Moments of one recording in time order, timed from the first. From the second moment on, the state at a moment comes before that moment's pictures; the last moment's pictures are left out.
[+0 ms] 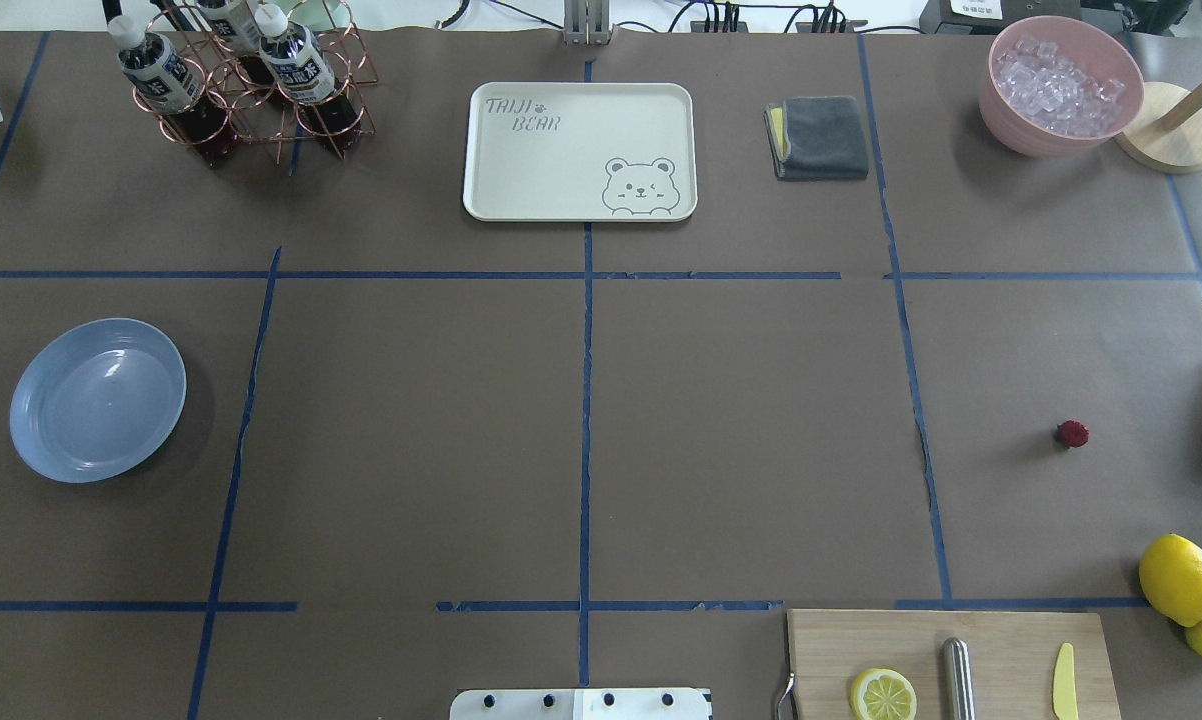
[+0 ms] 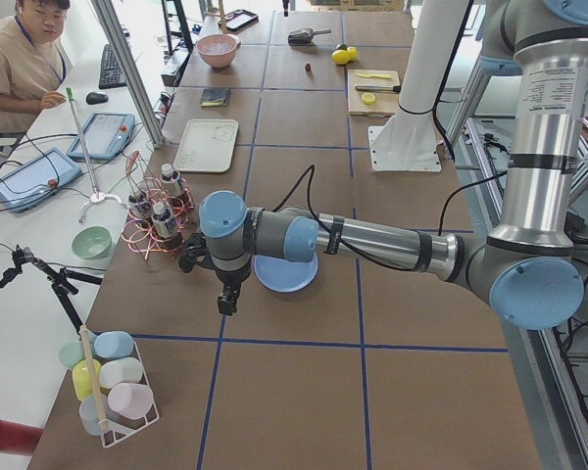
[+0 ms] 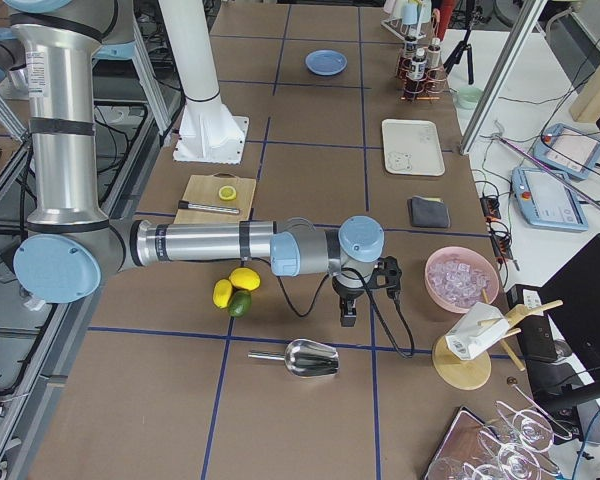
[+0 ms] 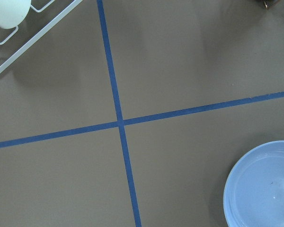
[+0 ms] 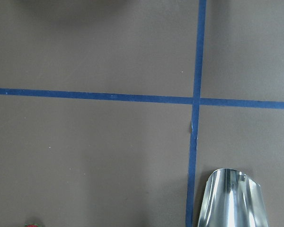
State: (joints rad) left arm -1.52 -1.61 -1.69 -1.58 -2.39 0.06; right arm 1.48 -1.58 1.64 -1.52 2.40 0.10
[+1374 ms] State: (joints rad) left arm -1.09 -1.61 -1.39 -2.20 -2.37 -0.20; right arm 1.45 -1.58 1.66 -1.52 2.46 0.10
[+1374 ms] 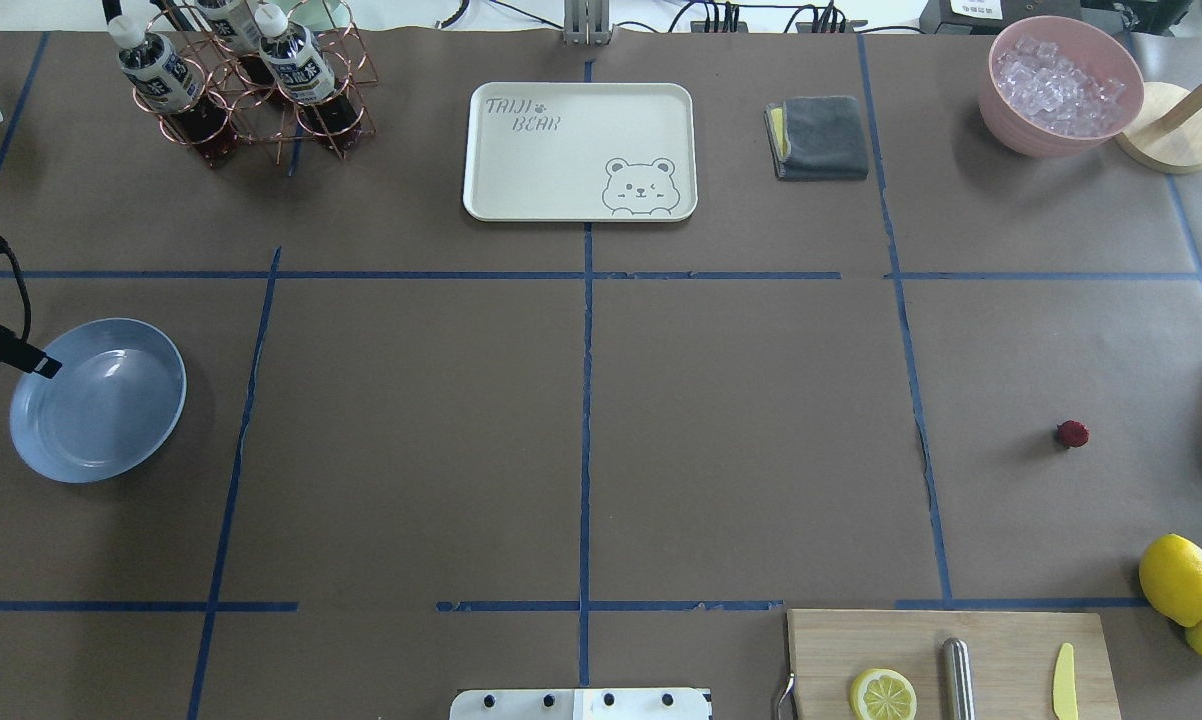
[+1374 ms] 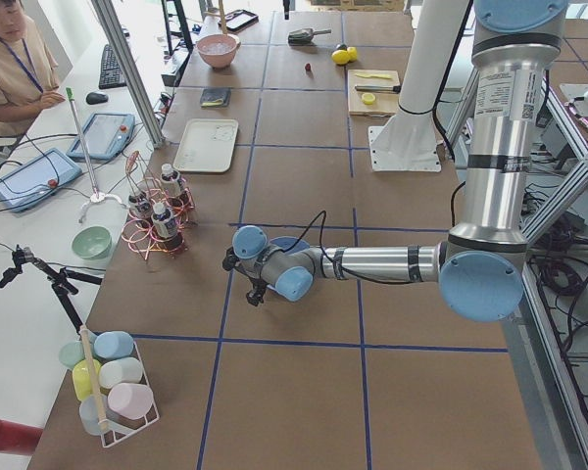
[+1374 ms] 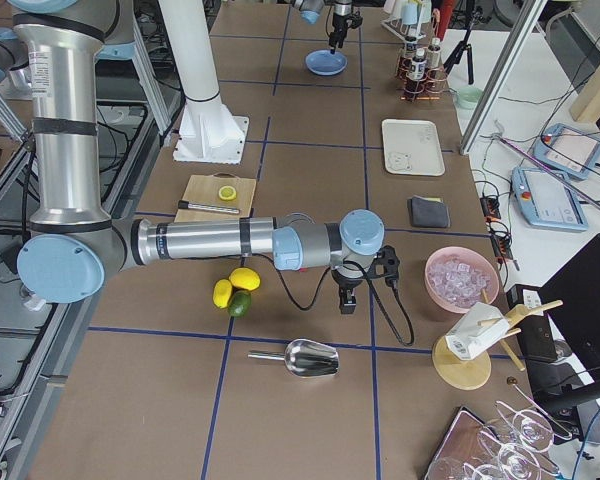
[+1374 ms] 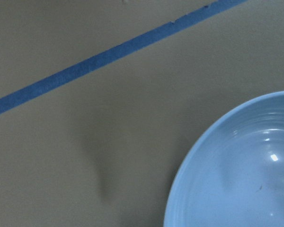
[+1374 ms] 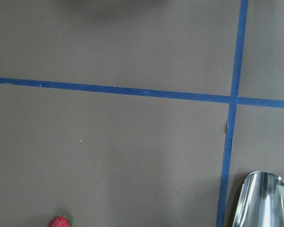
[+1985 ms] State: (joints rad) left arm -1.06 -1.62 -1.39 -2.20 -2.37 -0.20; right arm 1.45 -1.58 1.66 -1.52 2.46 0.10
